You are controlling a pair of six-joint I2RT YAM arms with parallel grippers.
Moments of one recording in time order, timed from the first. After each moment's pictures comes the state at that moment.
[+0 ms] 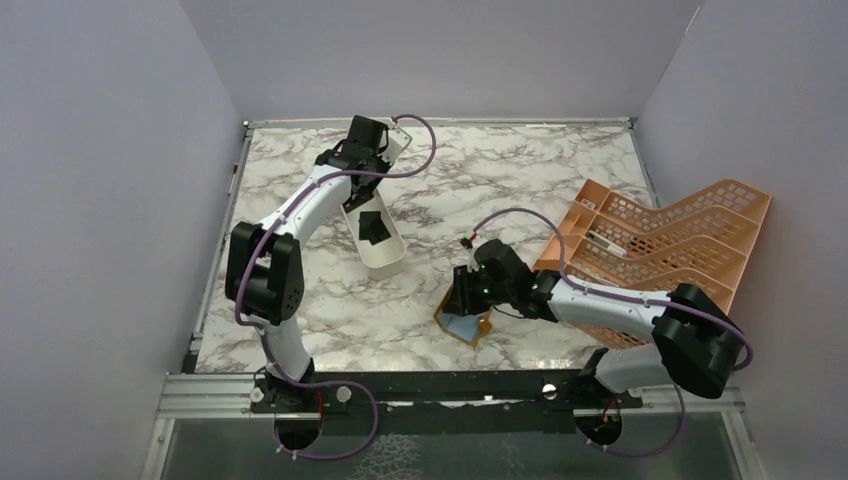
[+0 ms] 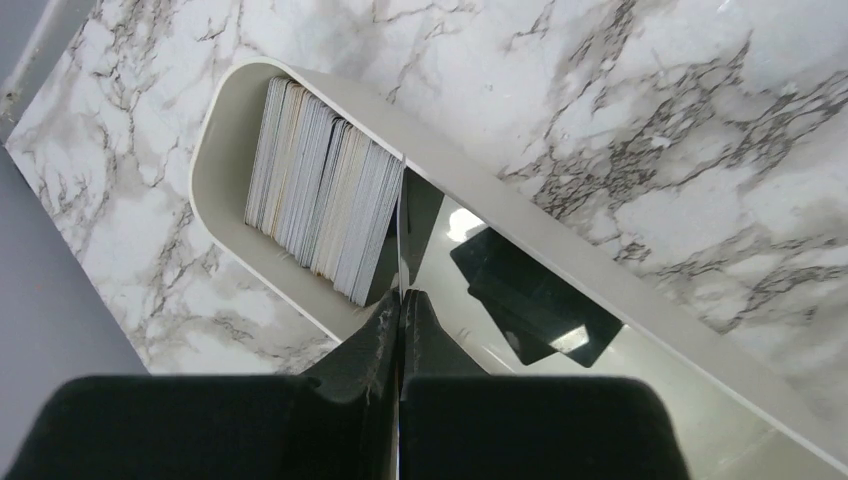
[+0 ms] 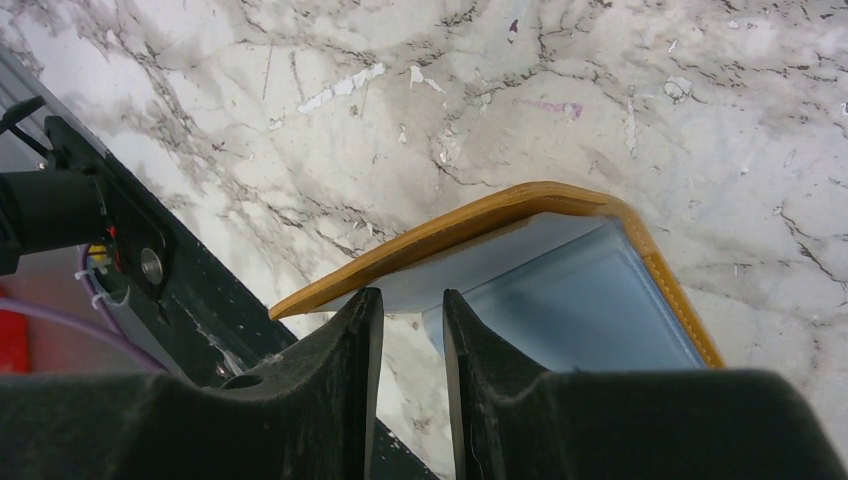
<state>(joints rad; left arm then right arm) -0.35 1.82 1.51 -0.55 -0.14 0.42 0.88 1.34 0.64 -0.05 -0.18 0.61</state>
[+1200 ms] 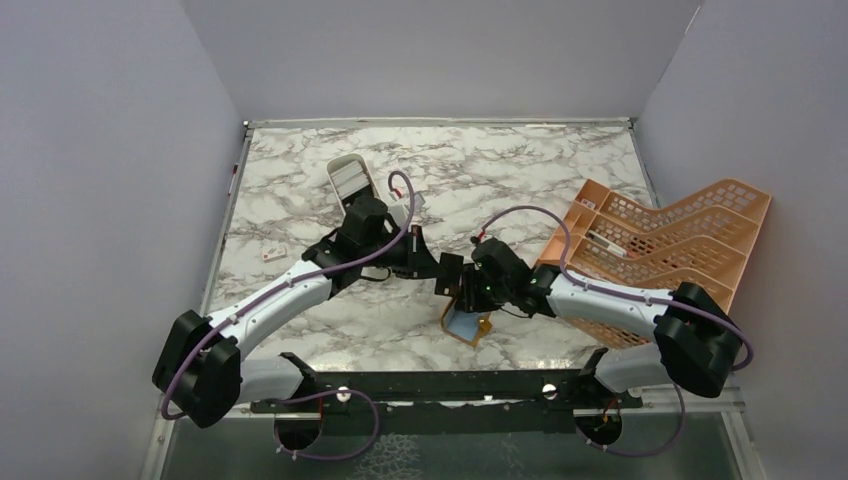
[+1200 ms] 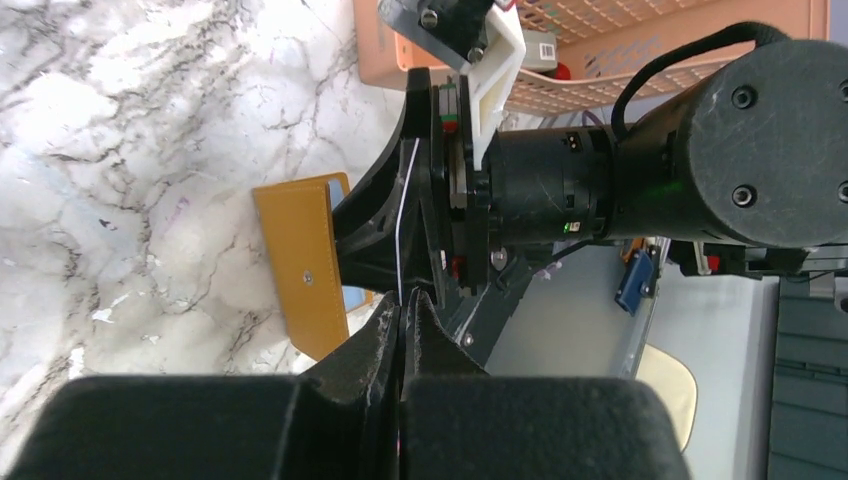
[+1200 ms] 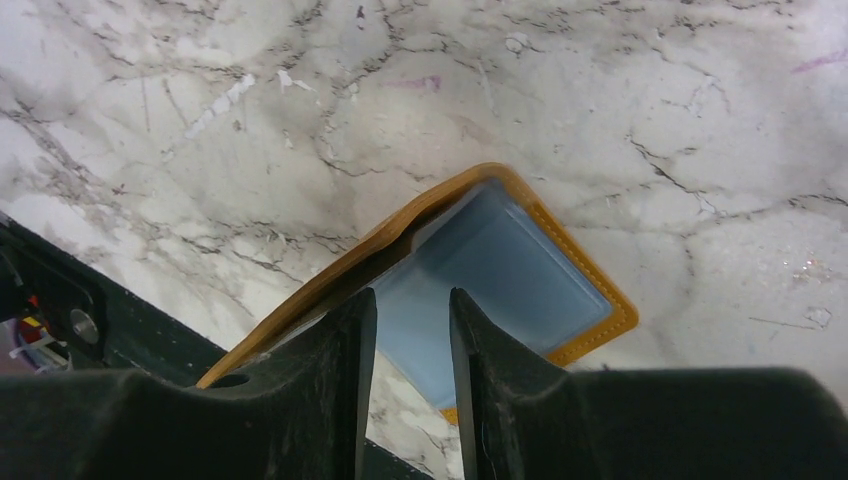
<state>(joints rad) -0.63 1.22 0.80 -0.10 0.62 -0.63 0.88 1.35 0.70 -0.23 -0.03 0.68</state>
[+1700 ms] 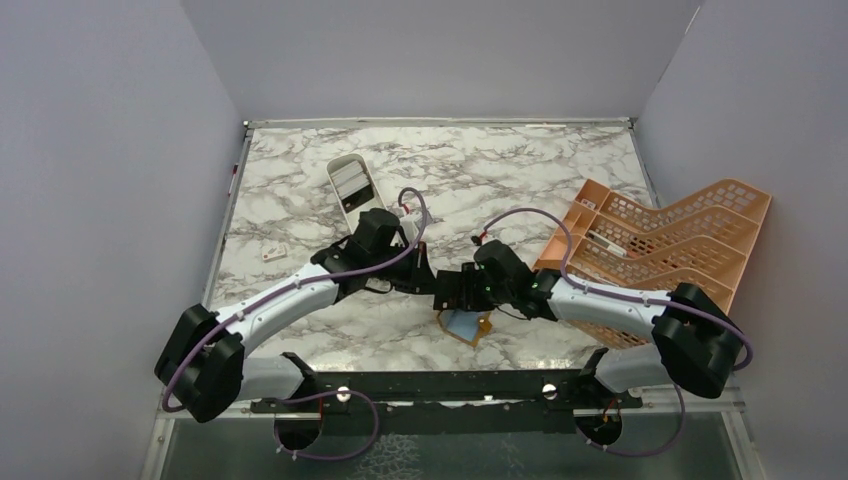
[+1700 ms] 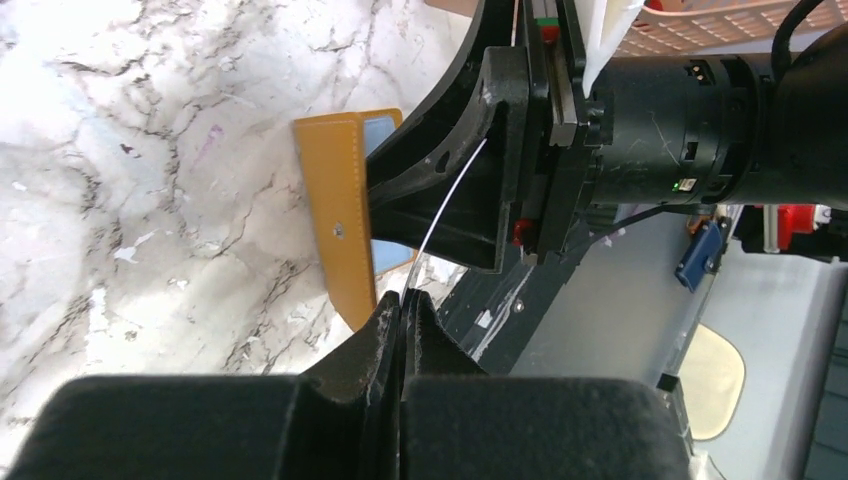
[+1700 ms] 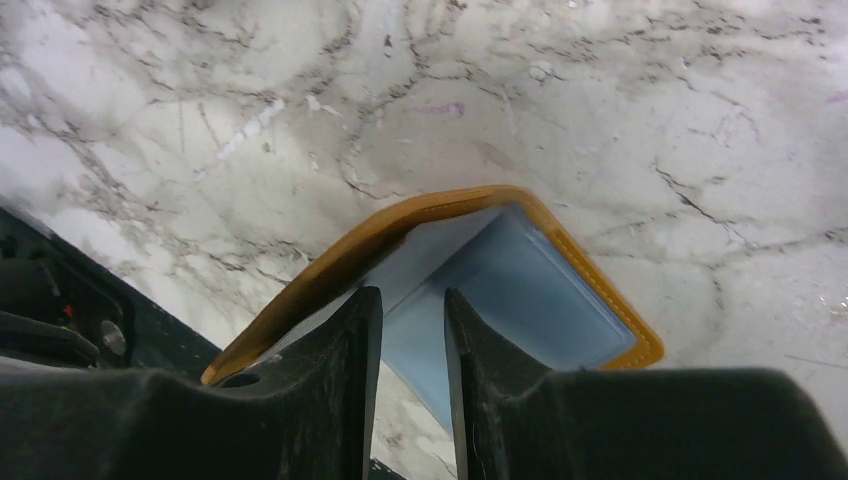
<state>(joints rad) -0.69 1.27 0.76 -0.18 0.54 -0.57 0.88 1.34 0.65 -0.15 -0.02 0.71</state>
